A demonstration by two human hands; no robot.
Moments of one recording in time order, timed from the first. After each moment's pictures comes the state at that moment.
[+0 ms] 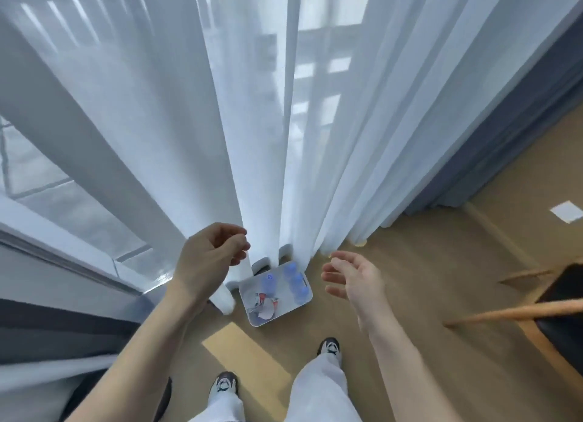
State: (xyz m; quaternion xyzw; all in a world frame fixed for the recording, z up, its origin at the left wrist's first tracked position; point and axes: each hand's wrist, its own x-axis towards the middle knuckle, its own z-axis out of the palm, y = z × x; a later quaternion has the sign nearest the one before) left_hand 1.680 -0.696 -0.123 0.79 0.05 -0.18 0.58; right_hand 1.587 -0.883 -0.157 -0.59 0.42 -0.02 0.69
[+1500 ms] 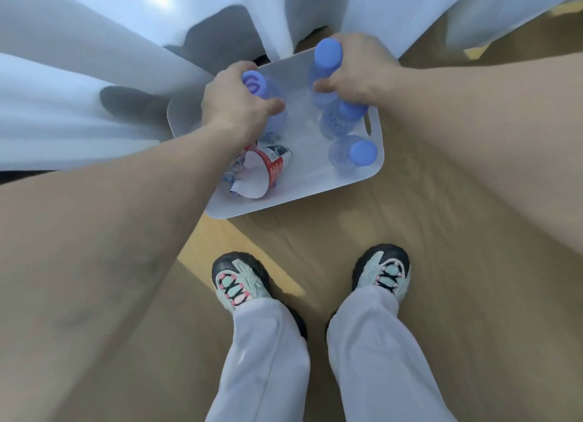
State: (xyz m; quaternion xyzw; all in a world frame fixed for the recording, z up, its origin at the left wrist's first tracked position) left_hand 1.793 -0.822 -0.842 0.90 0.13 -0.25 0.32; right_hand 1.803 -0.992 -0.864 -0.90 0.14 0.28 0.30
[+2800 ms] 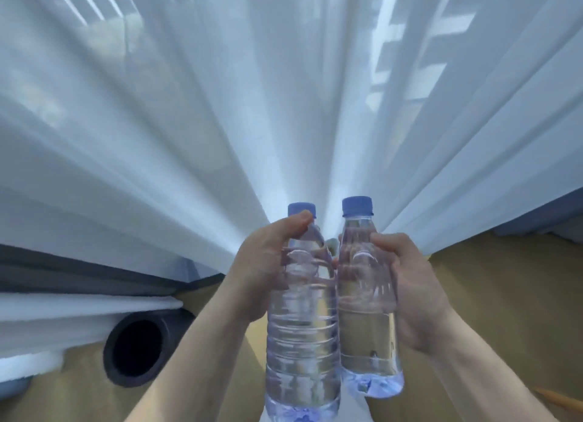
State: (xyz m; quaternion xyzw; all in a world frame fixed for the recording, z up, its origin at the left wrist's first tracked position) left_hand 1.717 -0.778 -0.144 0.59 0.20 -0.30 0.72; right_hand 1.680 -0.937 -0.161 -0.44 0.22 0.26 0.83
